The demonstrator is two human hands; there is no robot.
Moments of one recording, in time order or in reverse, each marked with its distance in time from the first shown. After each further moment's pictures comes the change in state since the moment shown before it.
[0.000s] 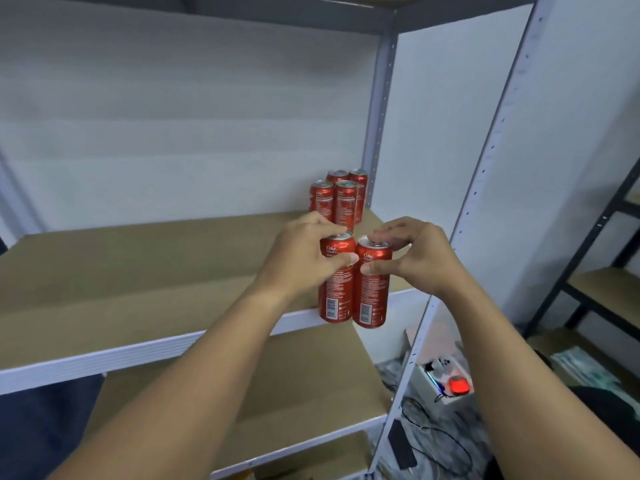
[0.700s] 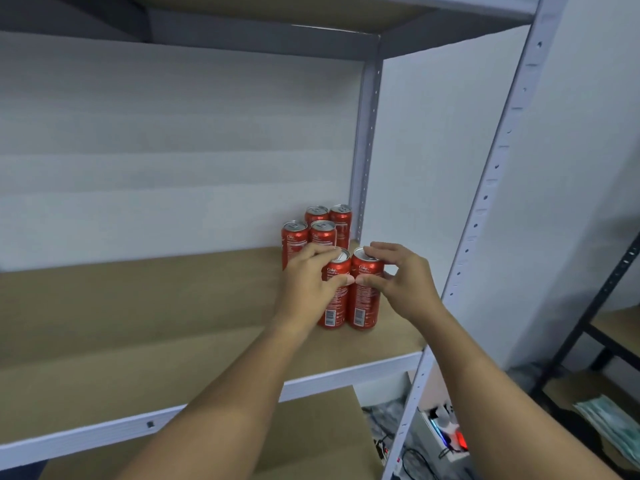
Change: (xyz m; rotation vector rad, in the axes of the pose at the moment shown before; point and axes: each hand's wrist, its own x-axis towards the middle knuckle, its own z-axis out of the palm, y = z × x) left_hand 0.101 -0.035 0.107 0.030 0.203 -0.074; right_hand 0.101 0.100 -0.020 0.083 0.121 0.009
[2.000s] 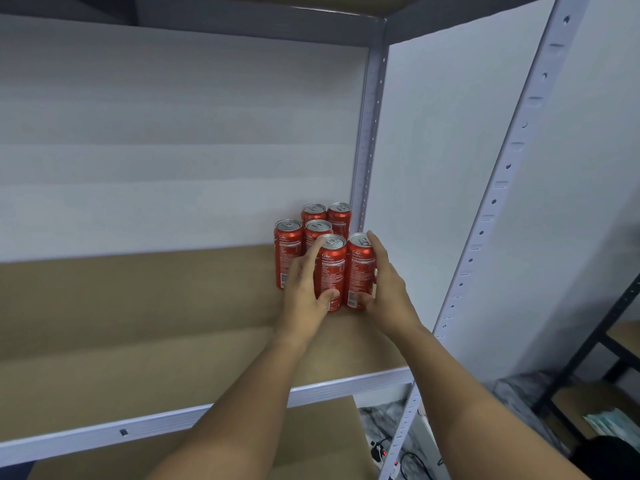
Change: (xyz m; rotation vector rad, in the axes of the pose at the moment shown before) left_hand -0.007 -0.045 0.053 -0.157 0.020 -0.145; right_hand 0.013 0.046 0.030 -0.082 -0.068 0.054
